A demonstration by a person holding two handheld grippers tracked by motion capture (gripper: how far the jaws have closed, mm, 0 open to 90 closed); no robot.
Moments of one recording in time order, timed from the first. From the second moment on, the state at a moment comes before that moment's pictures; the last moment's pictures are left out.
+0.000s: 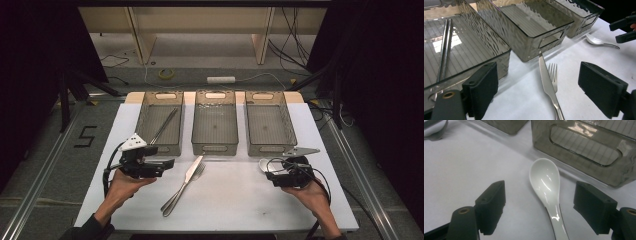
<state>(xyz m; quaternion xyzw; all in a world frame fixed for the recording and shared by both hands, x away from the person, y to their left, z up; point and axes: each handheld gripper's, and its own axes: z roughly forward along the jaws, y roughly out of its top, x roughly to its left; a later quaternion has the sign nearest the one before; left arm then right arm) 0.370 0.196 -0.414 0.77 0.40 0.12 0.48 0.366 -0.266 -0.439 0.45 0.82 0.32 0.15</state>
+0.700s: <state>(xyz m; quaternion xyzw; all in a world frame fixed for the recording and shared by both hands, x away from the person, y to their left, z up) 0.350 0.188 -0.420 0.78 0.39 0.13 0.47 0.384 -0.274 -0.441 0.44 0.87 0.22 0.10</state>
